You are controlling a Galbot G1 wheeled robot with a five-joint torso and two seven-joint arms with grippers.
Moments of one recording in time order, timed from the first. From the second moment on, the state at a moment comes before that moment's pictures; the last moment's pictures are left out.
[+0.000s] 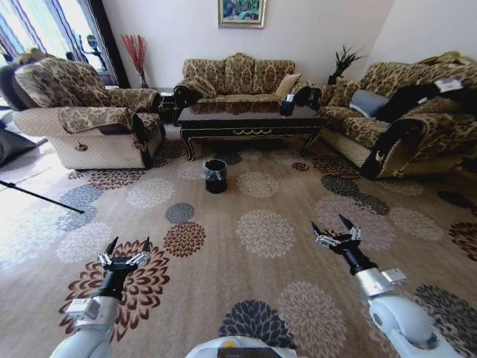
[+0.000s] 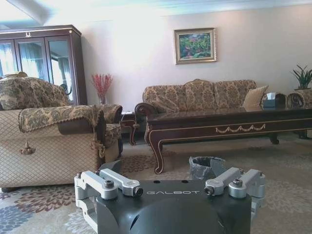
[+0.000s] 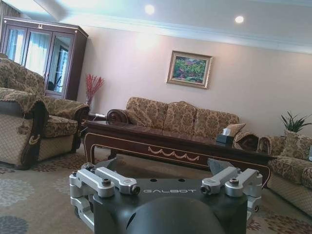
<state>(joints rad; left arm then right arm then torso) 1.91 -1.04 -0.76 -2.25 -0.45 -0.18 -0.22 -1.71 0.96 0.84 2.08 0.50 0.20 -0.09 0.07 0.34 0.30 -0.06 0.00</state>
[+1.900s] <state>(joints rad) 1.91 -1.04 -0.76 -2.25 -0.45 -0.18 -0.22 -1.71 0.96 0.84 2.08 0.50 0.20 -0.09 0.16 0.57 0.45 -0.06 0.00</state>
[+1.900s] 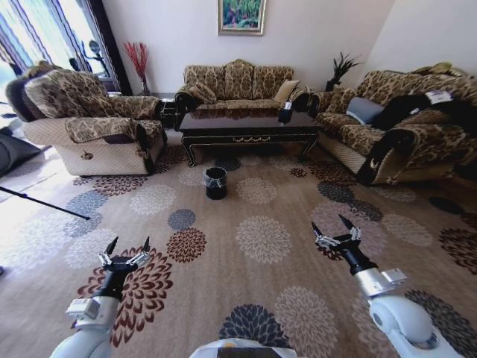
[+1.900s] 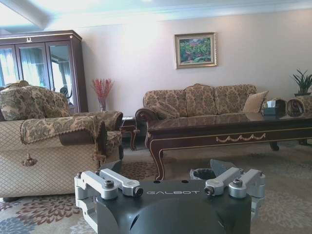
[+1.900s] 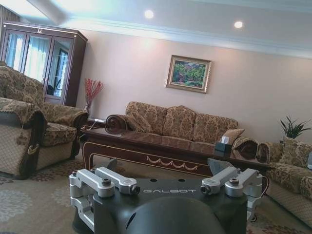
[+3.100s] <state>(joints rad) 1.91 -1.04 -0.76 -2.25 -0.45 -0.18 -0.22 -1.71 0.96 0.84 2.08 0.50 0.20 -0.09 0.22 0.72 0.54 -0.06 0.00</state>
